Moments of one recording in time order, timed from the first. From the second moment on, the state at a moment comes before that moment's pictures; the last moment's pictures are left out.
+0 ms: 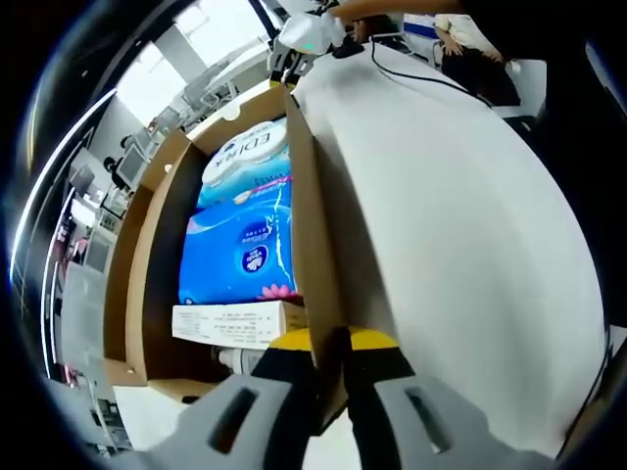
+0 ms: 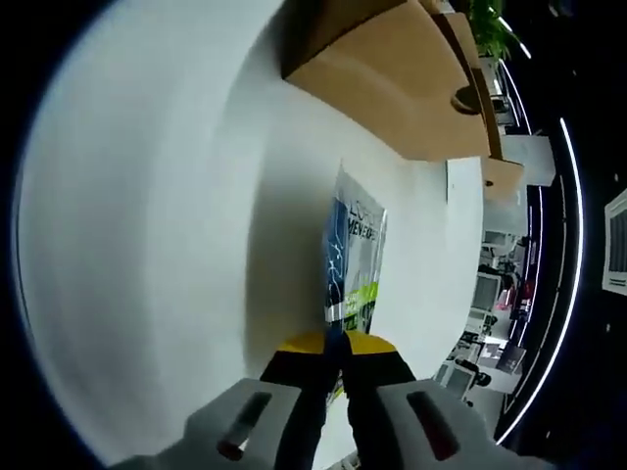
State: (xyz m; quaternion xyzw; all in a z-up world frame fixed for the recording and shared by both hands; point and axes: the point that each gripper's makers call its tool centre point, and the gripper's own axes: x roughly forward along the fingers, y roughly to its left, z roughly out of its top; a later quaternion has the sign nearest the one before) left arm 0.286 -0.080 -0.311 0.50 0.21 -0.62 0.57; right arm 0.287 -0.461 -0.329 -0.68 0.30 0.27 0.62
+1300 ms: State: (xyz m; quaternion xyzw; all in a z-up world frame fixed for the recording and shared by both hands) left arm 0.286 -0.079 -0.312 0.51 0.21 -0.61 0.57; right arm 0.232 -0.480 -0.313 -0.57 0.36 0.26 0.69
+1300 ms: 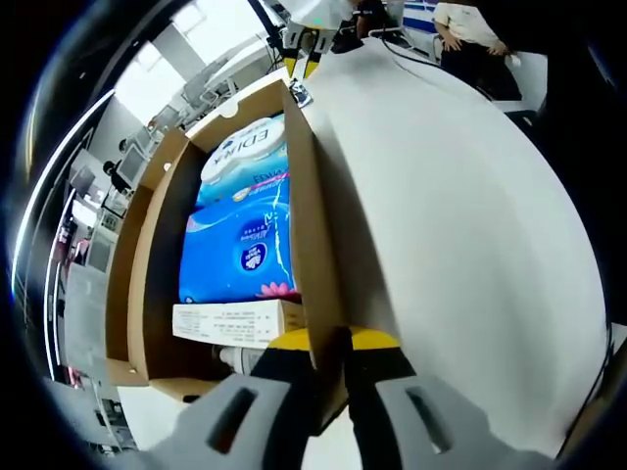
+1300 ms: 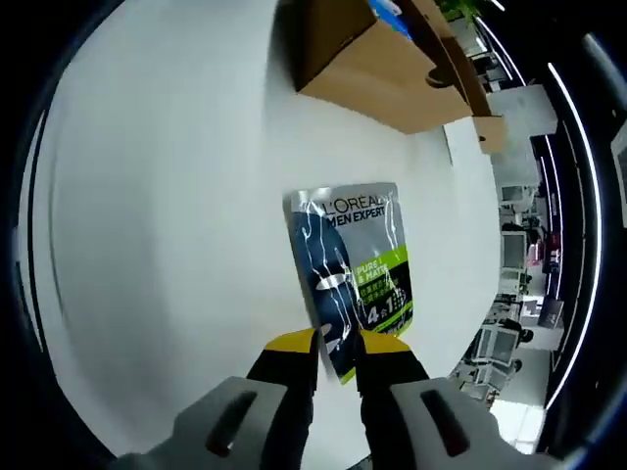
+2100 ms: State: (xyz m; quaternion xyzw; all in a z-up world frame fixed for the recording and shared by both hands) left arm 0.287 -0.080 -0.312 0.51 0.21 -0.61 0.57; right arm 0.302 -0.478 -0.339 -0.05 0.32 0.10 0.94
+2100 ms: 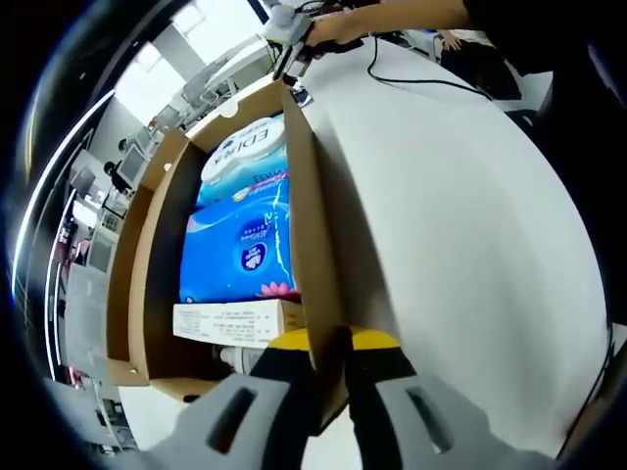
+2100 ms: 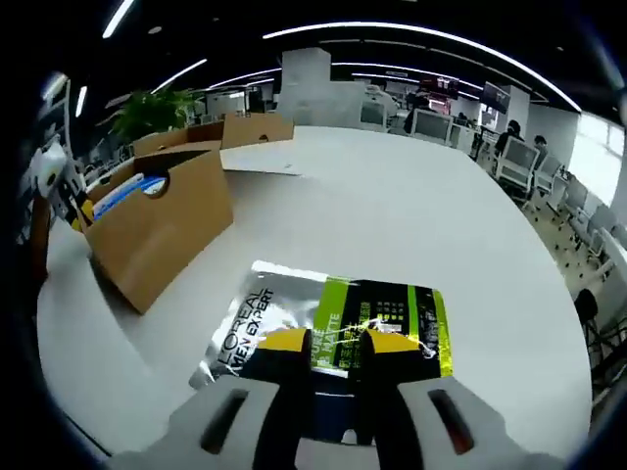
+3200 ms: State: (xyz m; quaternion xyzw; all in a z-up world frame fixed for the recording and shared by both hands) left arm 0.289 -0.076 -0.315 0.53 0.21 -0.59 0.57; right arm 0.310 -0.489 -0.339 -0.01 0.23 0.04 0.97
